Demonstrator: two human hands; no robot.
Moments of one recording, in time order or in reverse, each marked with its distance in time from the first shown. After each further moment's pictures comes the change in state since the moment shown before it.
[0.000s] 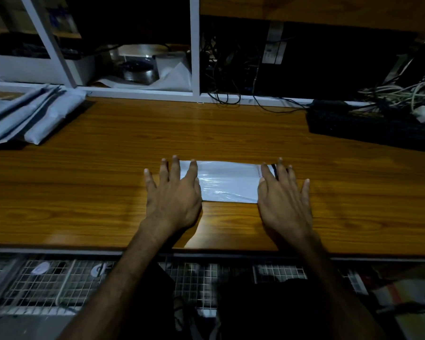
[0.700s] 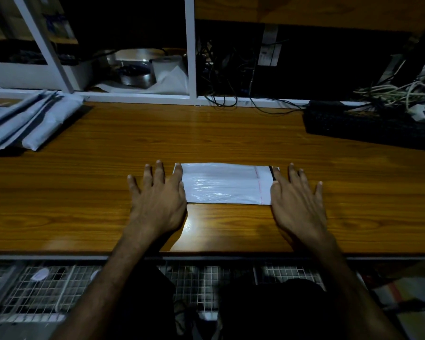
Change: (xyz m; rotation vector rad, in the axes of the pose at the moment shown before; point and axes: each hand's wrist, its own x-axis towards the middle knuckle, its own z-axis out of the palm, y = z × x) left_hand -0.007 -0.019 -0.008 0.017 -0.018 -0.069; right_hand 0.001 0.028 -0.006 -0.020 -0.014 0.059
